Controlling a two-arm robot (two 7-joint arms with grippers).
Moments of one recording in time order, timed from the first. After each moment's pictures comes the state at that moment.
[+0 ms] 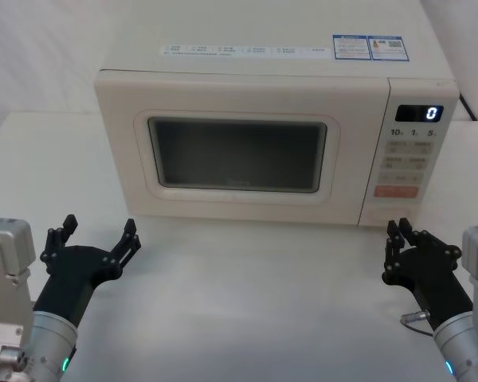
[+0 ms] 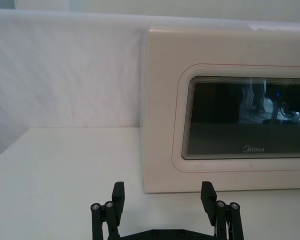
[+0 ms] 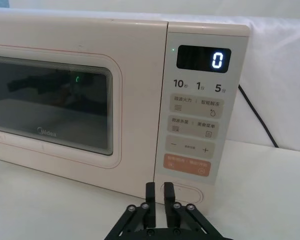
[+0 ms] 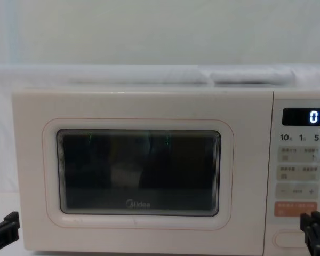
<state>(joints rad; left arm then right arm) 0.27 0.24 0.04 -1.85 -0.25 -0.02 -0.02 -0.17 0.19 -0.26 -1.77 0.07 -0.06 -0.03</state>
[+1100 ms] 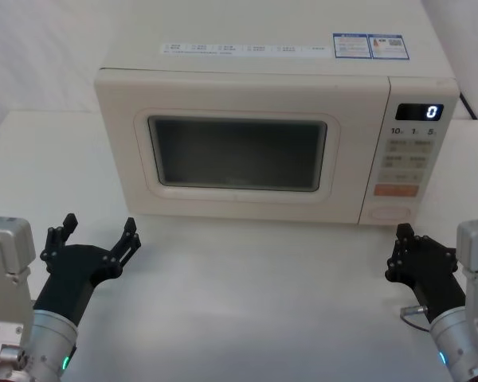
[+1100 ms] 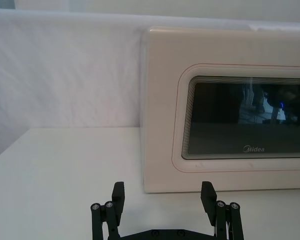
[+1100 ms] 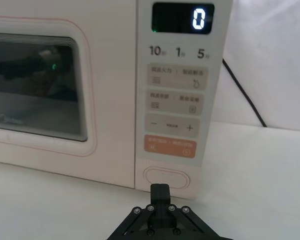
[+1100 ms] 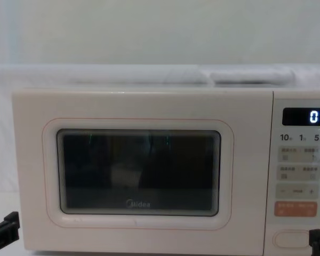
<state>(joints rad) 0.27 0.24 0.04 -1.85 -0.25 -0.02 -0.02 -0.13 0.11 -0.21 -1.67 0.03 -0.06 -0.02</state>
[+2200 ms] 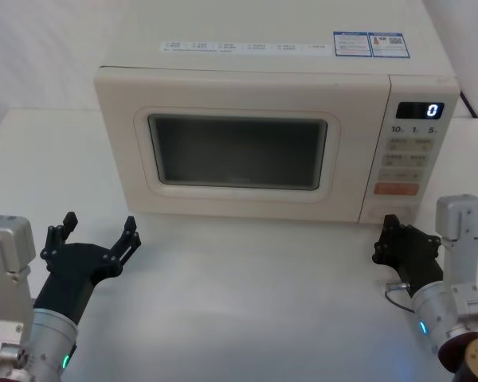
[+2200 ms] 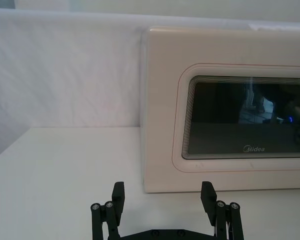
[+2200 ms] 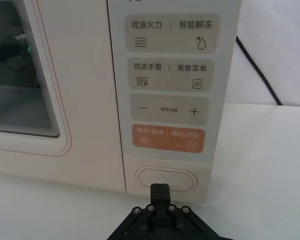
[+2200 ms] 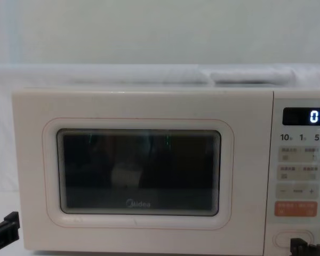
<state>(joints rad) 0.27 0.24 0.04 -1.85 -0.25 -0.02 -0.02 0.04 0.01 -0.14 -1.44 0.02 -0.03 0.05</state>
